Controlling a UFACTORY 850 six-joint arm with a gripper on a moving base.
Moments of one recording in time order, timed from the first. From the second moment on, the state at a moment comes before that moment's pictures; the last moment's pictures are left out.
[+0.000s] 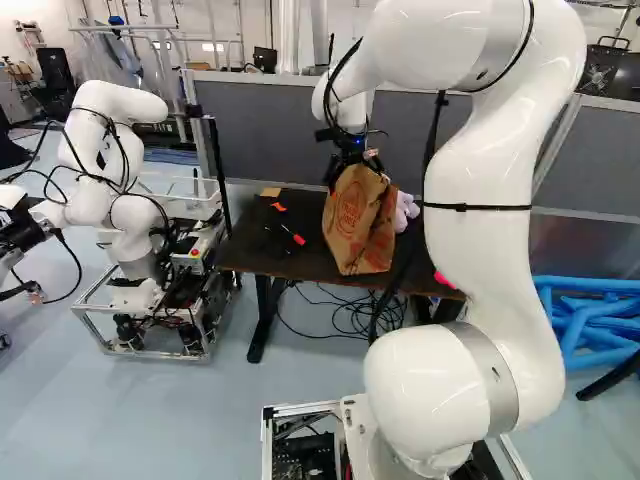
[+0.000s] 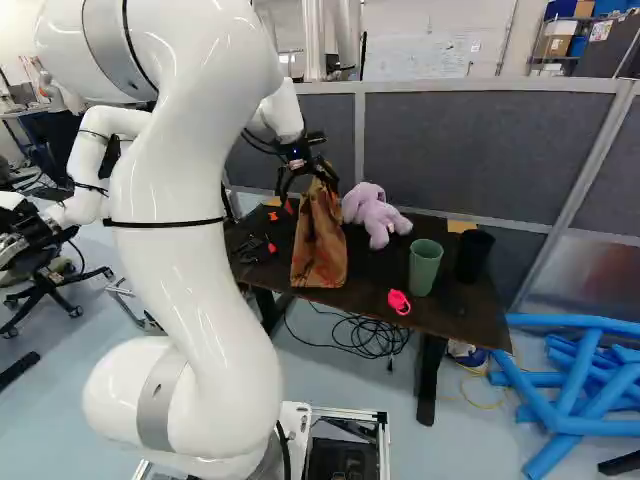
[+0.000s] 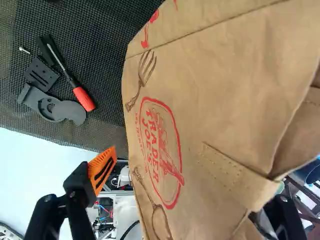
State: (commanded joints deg) arm 1.2 -24.0 -80.5 -11.5 -56.4 -1.2
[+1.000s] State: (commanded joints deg) arm 0.5 -14.9 -78.4 -8.4 -61.9 -1.2
